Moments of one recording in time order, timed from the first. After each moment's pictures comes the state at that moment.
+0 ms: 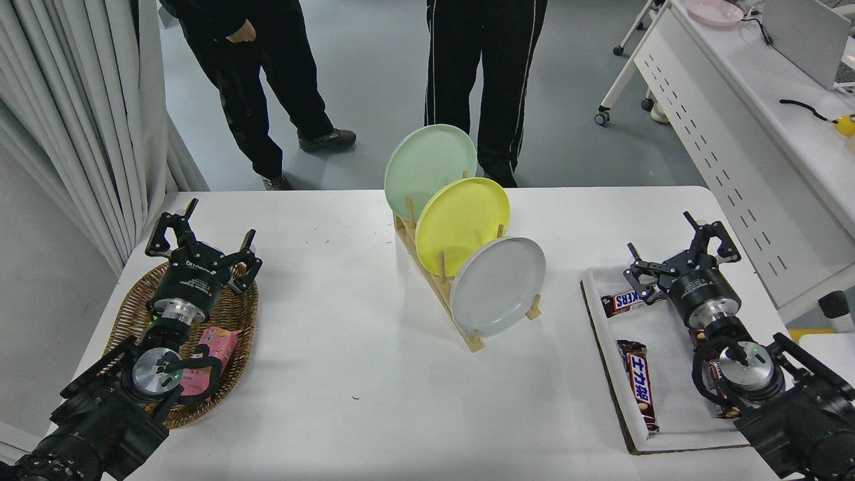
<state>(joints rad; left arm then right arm) -0.50 0.25 -1.08 -0.53 0.14 -0.57 -0.44 0.56 -0.27 0.95 0.54 0.10 0.37 0.23</state>
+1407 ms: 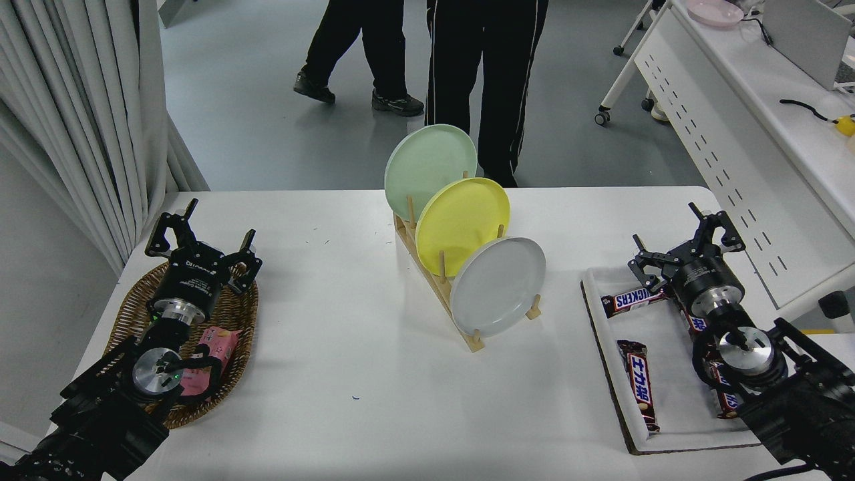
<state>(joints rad) -0.50 0.25 -1.08 -0.53 0.14 -0.57 -0.44 0.60 -0.28 0.95 0.55 0.10 0.27 0.22</state>
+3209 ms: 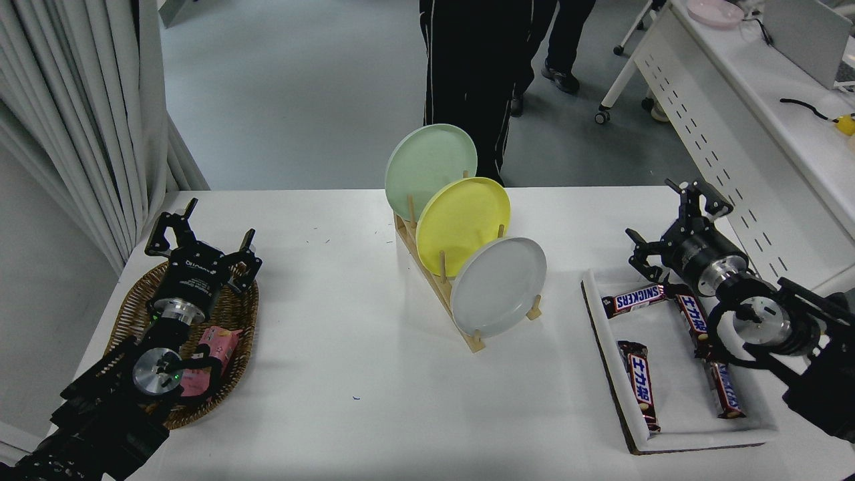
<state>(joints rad) -0.50 0.25 -1.08 -0.53 0.14 -0.57 -0.44 0.74 -0.57 0.46 0.90 0.17 0.04 0.22</state>
